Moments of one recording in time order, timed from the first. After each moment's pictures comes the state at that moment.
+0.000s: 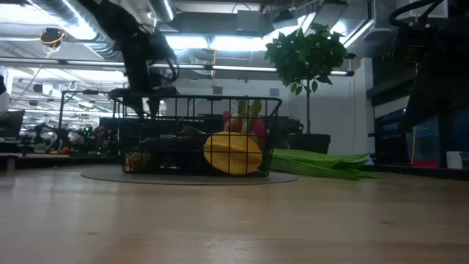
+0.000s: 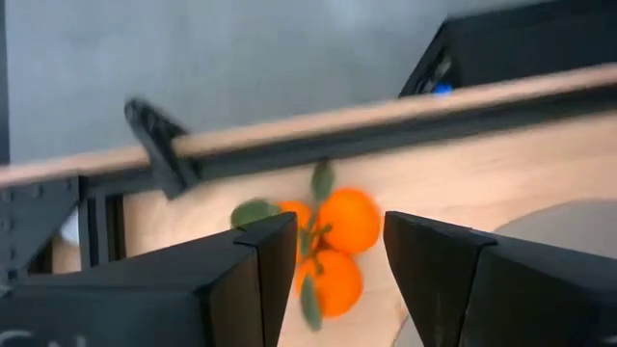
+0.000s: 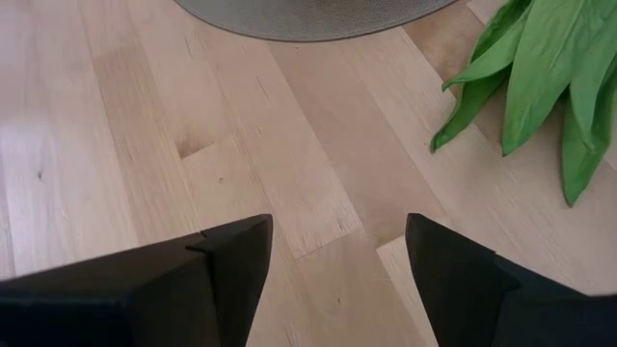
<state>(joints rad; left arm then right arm) 0.93 1.47 1.07 -0.56 -0.26 -0.41 0.46 0.90 0.50 -0.59 0.39 0.86</state>
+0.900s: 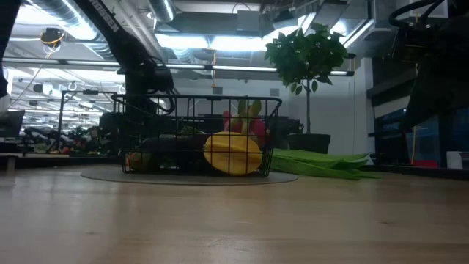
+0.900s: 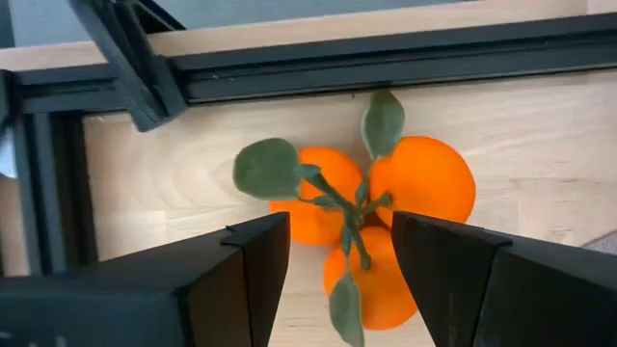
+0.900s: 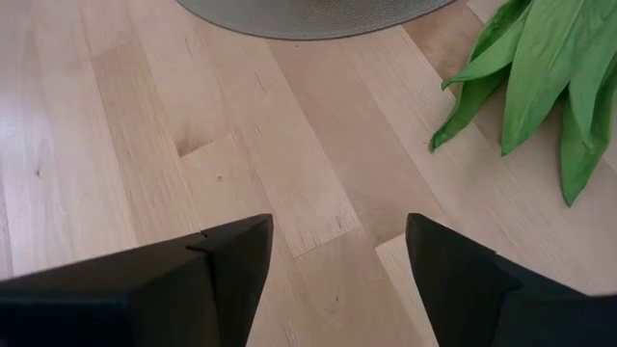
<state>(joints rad) 0.99 1.67 1.07 -0.59 -0.22 -0.50 0.46 0.90 0.50 -0.60 0.39 0.85</state>
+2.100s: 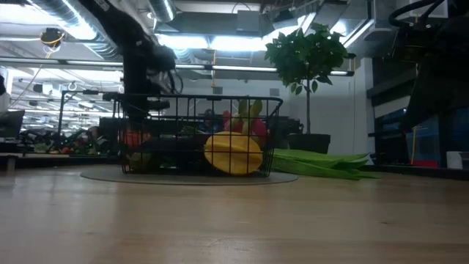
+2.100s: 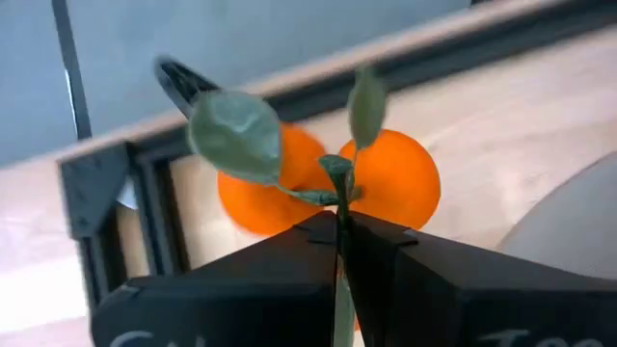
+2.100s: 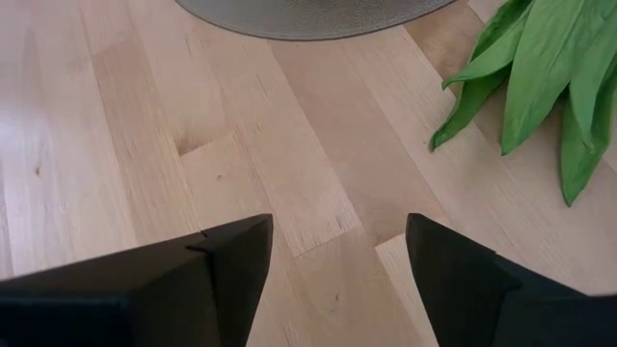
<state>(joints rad) 0.89 1.52 1.06 -0.67 -0.37 -0.33 0.46 0.90 0.50 -0.60 0.39 0.85</state>
